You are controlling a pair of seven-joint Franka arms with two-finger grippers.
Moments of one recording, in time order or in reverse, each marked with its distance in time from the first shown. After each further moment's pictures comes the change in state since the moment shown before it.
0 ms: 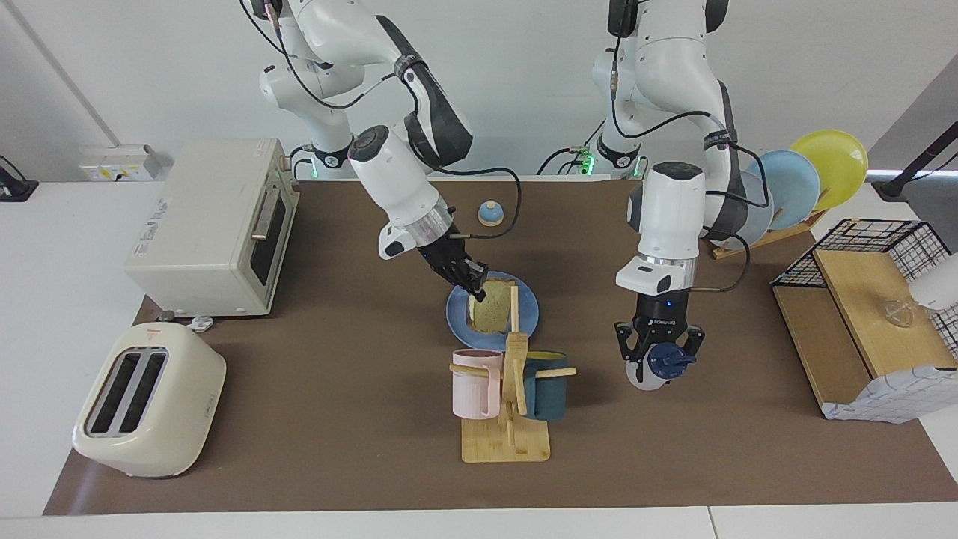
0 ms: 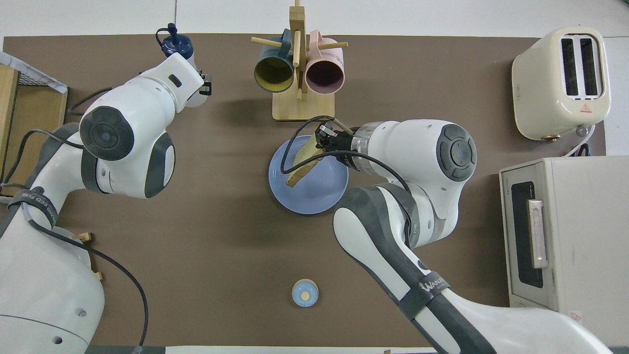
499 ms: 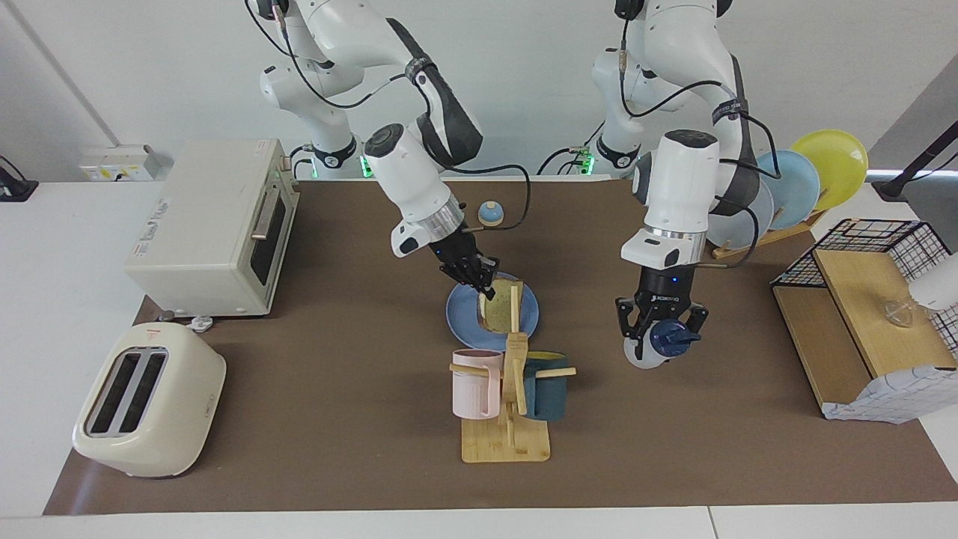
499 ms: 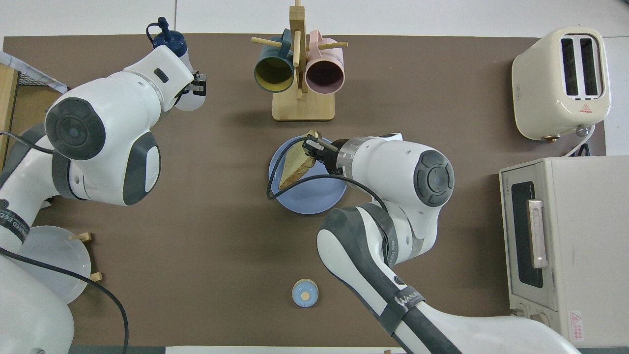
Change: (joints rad) left arm 0.000 -0.101 -0.014 0.000 0.000 -0.137 0.001; right arm 0.065 0.004 0.003 -0.079 0.000 0.158 -0.102
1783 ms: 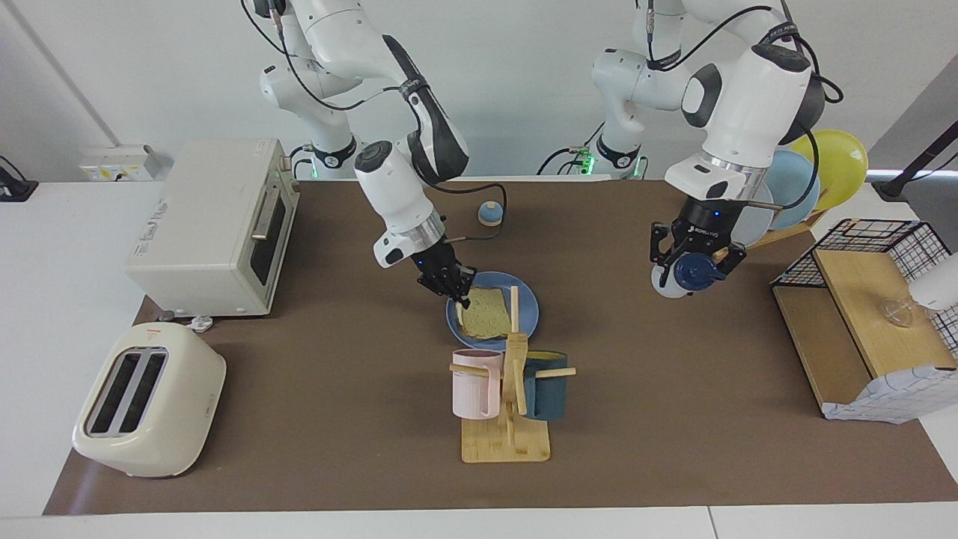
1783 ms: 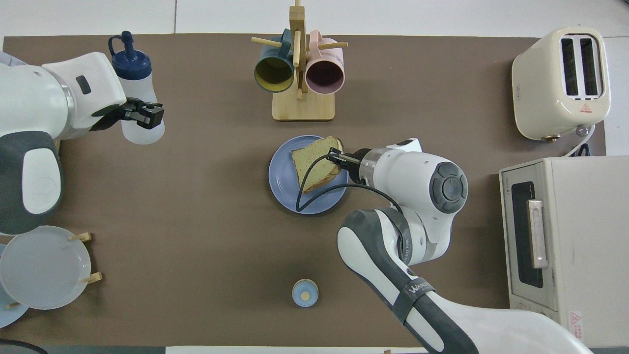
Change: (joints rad) left arm 0.049 -0.250 0.002 0.038 -0.103 -0.530 0.477; right arm -0.053 -0.015 -0.013 -0.138 0.000 0.086 -0.189
